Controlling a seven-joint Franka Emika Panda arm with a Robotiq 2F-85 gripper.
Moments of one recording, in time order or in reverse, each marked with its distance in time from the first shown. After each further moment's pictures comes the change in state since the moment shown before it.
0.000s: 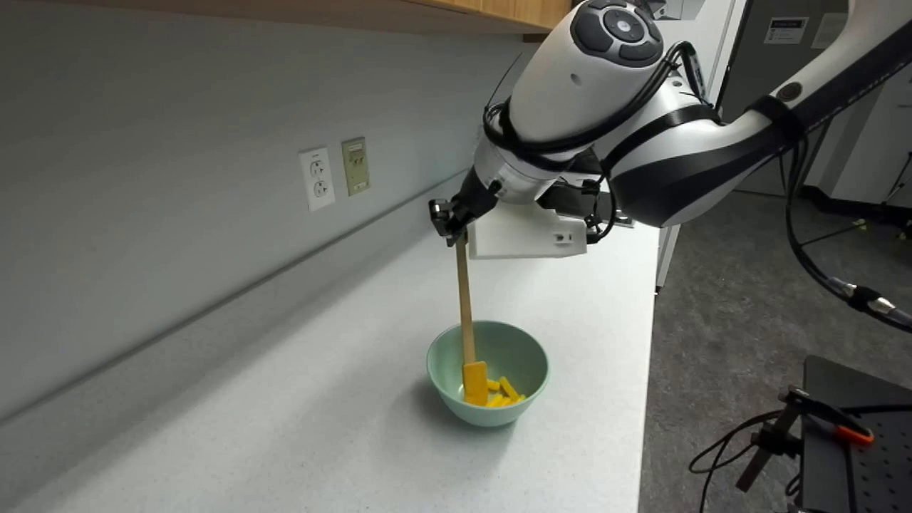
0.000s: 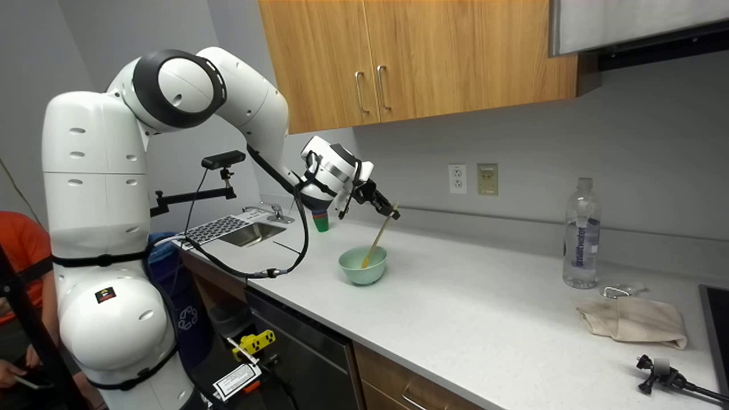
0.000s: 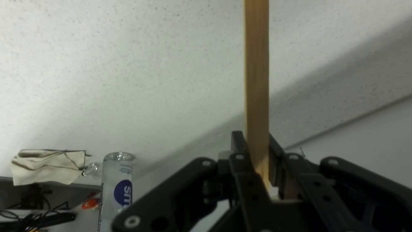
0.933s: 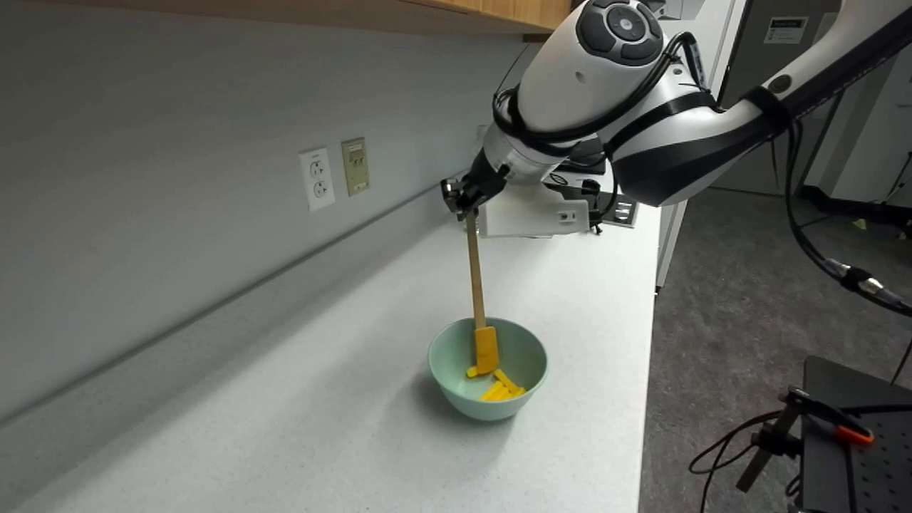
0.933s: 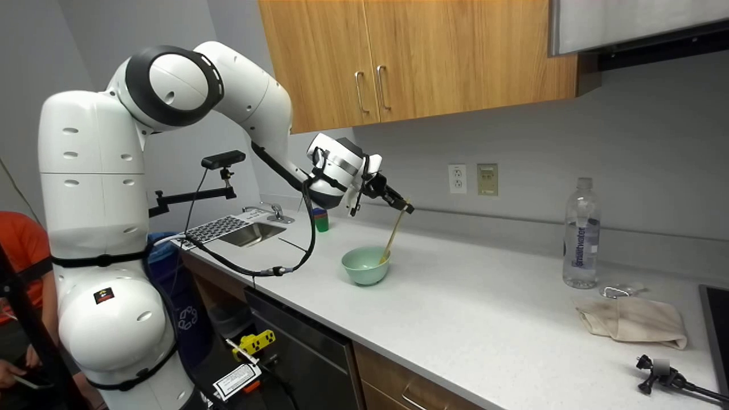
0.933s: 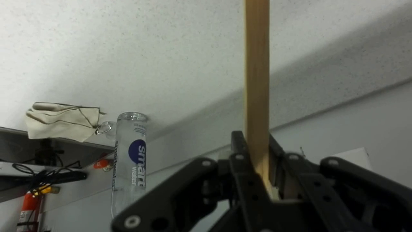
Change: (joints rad) arm -0.015 -0.016 -0.045 0.019 -0.128 -0.028 0.021
